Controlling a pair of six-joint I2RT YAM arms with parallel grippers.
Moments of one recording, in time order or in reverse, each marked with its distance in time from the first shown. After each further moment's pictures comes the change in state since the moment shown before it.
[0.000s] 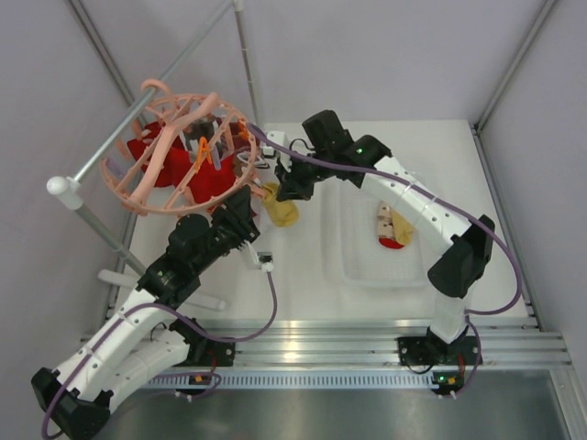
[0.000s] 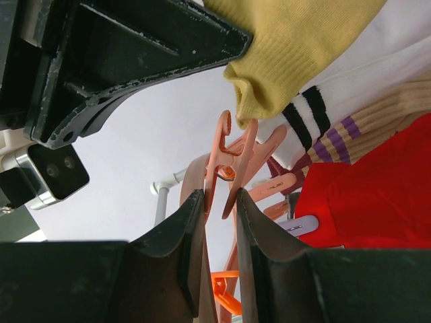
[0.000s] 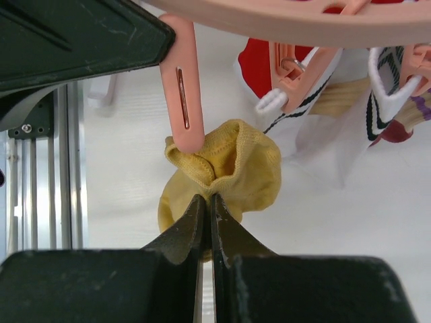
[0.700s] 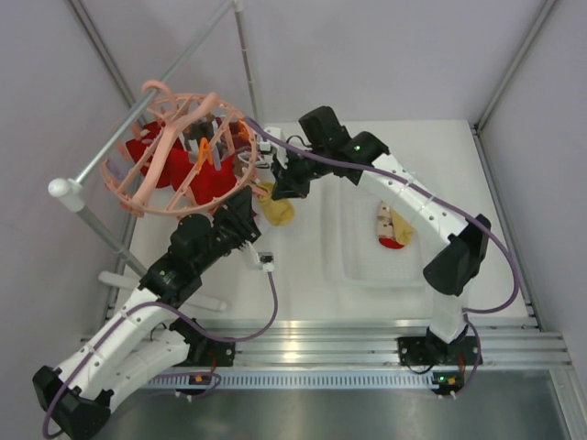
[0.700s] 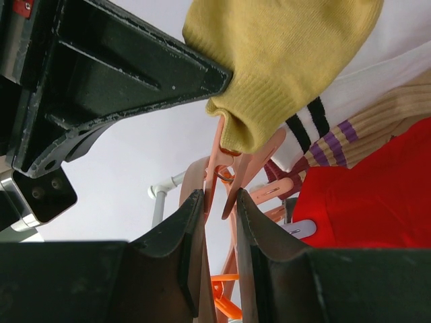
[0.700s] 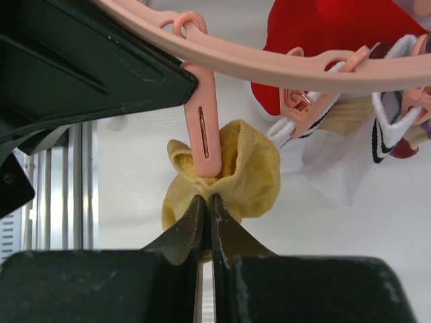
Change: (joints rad) left arm 0.001 0.012 -0.012 0.015 0.006 0.001; right arm 0.009 0.028 0.073 -0.027 -0.029 0.024
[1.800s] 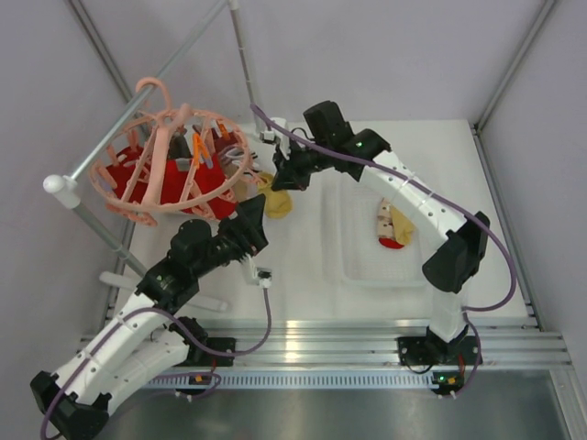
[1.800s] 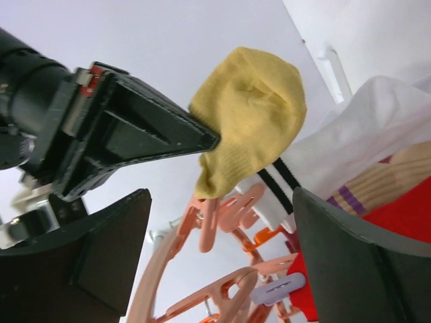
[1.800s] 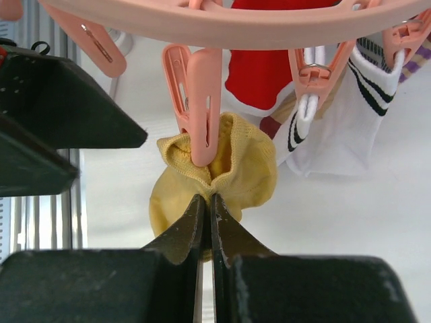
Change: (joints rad) left arm -0.011 -0.046 -0.018 -0.087 0.129 -0.015; right arm -0.038 0.019 0.002 0.075 -0.011 0.049
